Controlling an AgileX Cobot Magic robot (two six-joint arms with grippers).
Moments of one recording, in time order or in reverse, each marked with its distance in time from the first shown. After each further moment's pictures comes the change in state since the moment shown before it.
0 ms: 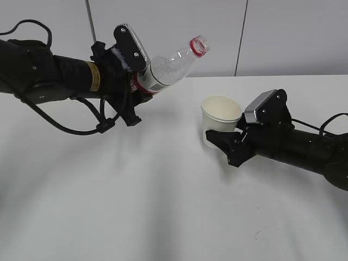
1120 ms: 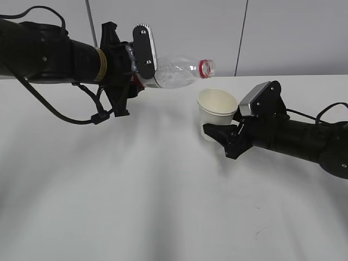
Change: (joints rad) left arm -0.045 0.001 -0.108 0.351 0.219 0.001; right arm 0.000 0.000 -0.073 -0.045 0.054 0.009
